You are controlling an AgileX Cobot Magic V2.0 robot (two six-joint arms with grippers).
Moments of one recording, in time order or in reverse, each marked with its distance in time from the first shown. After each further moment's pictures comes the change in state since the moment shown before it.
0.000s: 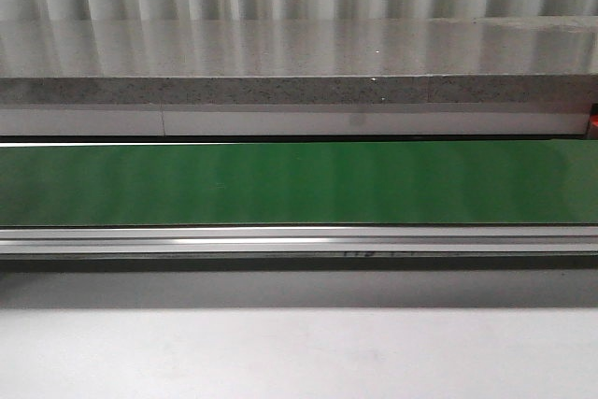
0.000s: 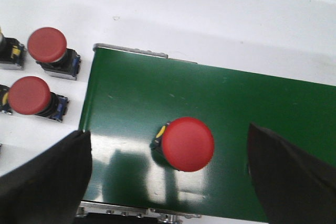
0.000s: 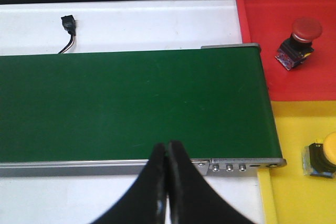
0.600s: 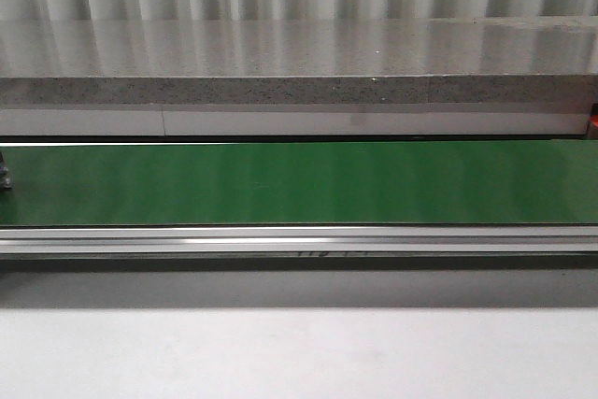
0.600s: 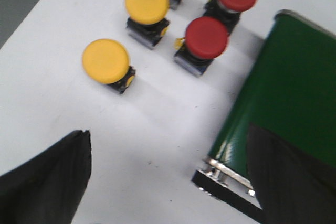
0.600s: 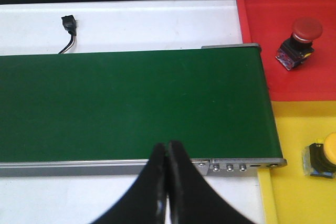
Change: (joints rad) left arm 0.387 0.014 0.178 0.017 -0.065 -0.016; right arm 0.000 0.000 0.000 0.000 0.000 0.000
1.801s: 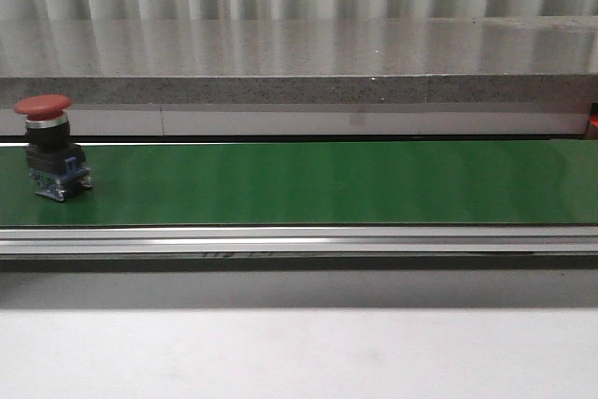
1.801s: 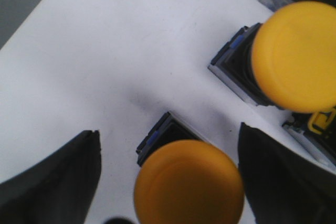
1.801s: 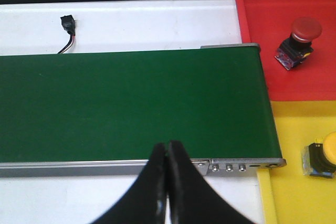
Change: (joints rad) left arm 0.093 0.517 -0.172 0.039 -0.167 -0.008; right arm 0.000 0.000 0.000 0.000 0.000 0.000
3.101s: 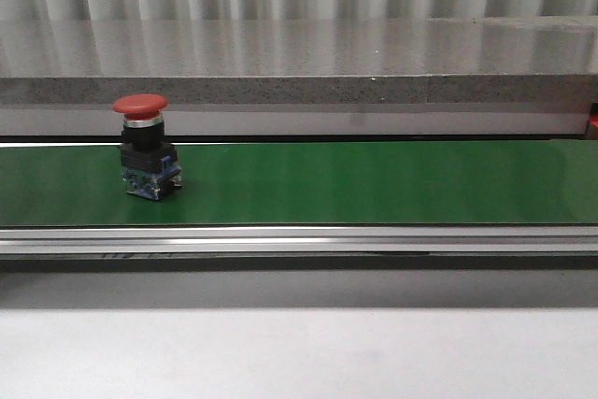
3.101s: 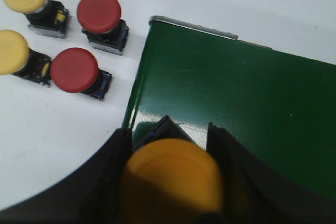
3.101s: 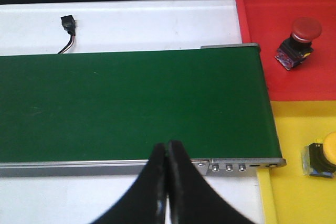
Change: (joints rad) left arm -0.405 -0.409 0.025 -0.001 0.192 0.006; right arm 0.000 0.000 0.000 0.000 0.000 0.000
